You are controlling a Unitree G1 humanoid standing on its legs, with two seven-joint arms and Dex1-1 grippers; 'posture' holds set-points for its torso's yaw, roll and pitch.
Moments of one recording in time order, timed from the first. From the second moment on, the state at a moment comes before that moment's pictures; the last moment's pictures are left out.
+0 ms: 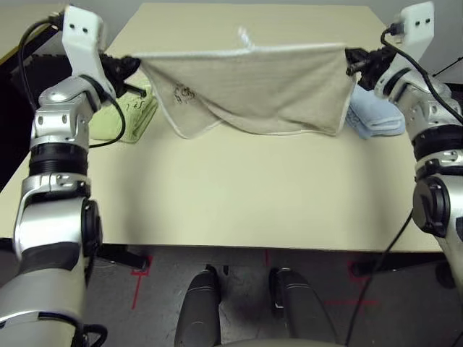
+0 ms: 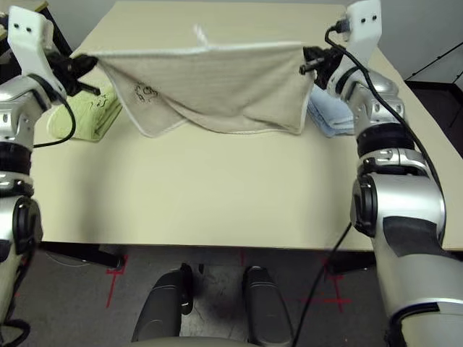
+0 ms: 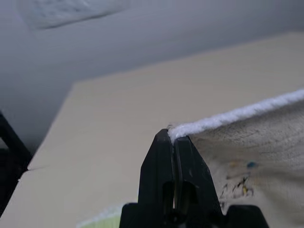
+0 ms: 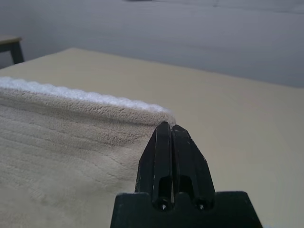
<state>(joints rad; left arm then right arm) -1.18 0.62 0.15 0.97 -0.16 -0.01 -0.45 -1.27 -0.47 -0.18 1.17 0.18 -0.12 0.44</state>
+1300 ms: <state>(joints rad) -0.85 0.88 0.00 0.56 -0.14 0.58 -1.21 -1.12 -0.64 -0.02 1.18 0.02 -0.24 1.28</state>
